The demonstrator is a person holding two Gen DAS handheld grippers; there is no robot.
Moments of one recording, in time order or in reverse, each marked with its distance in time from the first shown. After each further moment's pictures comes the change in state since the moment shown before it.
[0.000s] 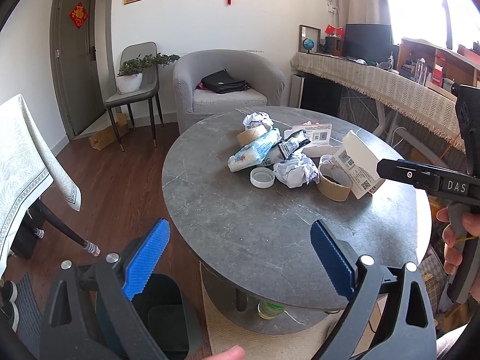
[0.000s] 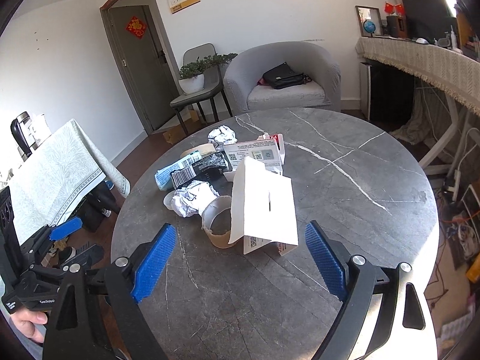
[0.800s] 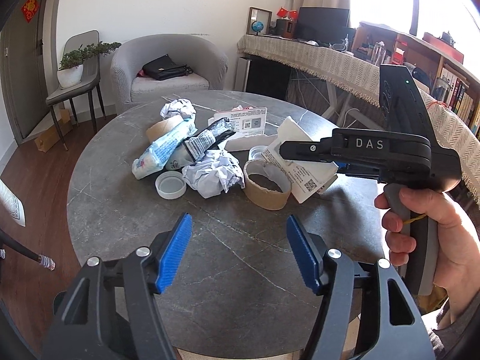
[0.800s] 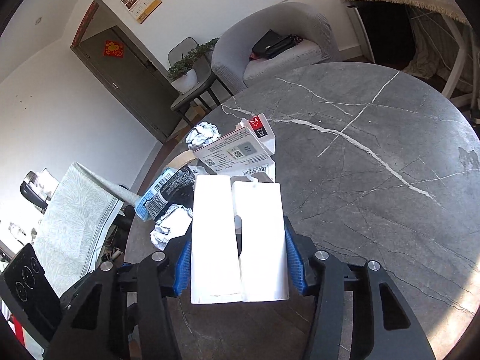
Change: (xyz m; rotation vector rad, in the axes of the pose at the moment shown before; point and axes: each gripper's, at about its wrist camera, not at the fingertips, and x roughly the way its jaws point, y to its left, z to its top) left arm 0.055 -0.052 0.018 0.067 0.084 -0.268; right arm 0.058 -0.045 0.020 0.262 0.108 0.171
